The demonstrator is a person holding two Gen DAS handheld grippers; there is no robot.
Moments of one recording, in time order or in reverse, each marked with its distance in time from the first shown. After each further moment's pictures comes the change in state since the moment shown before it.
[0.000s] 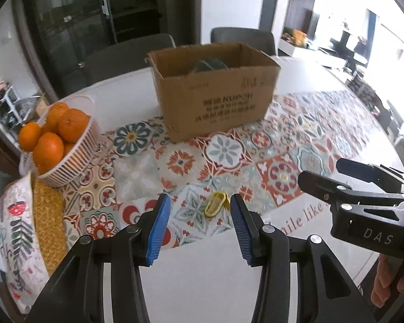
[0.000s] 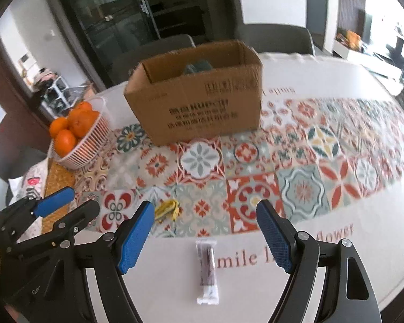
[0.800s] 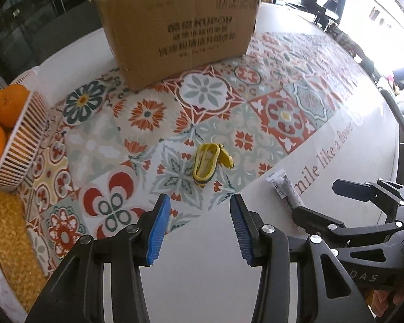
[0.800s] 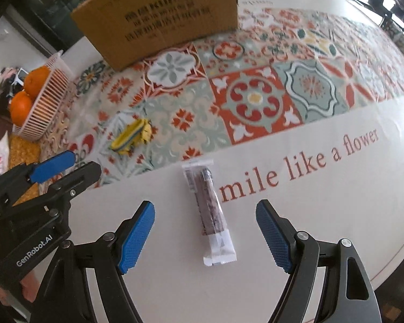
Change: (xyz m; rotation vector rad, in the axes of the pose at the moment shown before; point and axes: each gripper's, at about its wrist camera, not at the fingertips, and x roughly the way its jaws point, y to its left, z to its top) left arm 0.092 0.000 -0.031 0.156 0.215 -0.140; right arm 0.074 -0.003 -0.077 0.173 0.276 -0.087
